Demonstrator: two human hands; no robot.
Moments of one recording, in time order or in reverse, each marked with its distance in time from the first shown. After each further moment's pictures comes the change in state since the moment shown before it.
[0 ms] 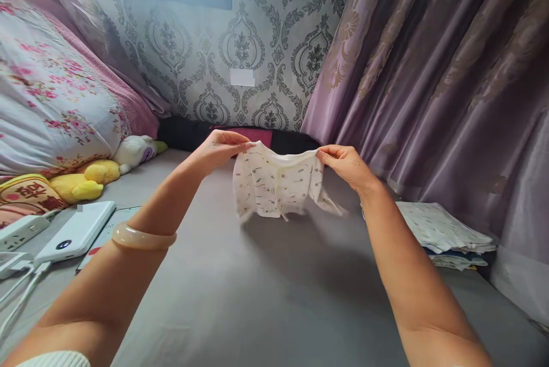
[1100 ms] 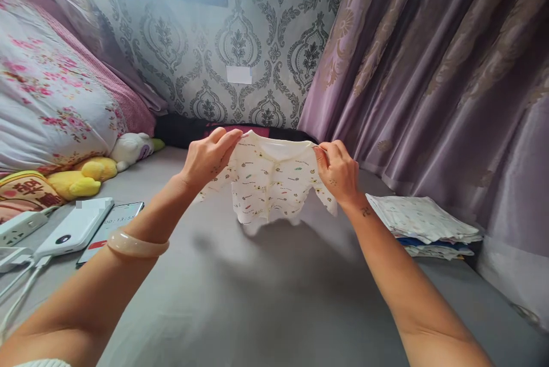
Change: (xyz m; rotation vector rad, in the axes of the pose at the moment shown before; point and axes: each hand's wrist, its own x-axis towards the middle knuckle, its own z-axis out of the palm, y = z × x) left_hand -0.034 -0.006 0.006 0.858 0.364 0.412; right_hand -0.037 -0.004 0.025 -0.898 0.439 -0.357
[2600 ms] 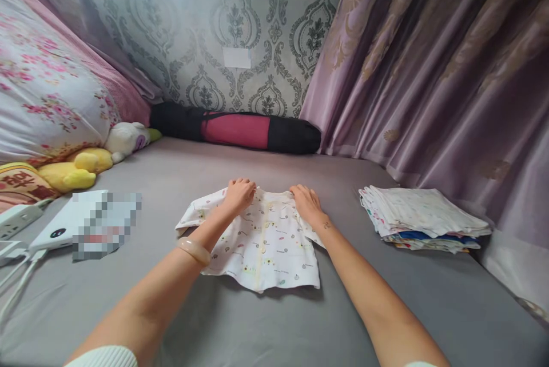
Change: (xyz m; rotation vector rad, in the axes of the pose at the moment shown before) left_hand -0.095 -0.006 0.131 0.198 -0.762 -0.088; right_hand -0.105 0.012 0.100 -0.126 -0.862 0.083
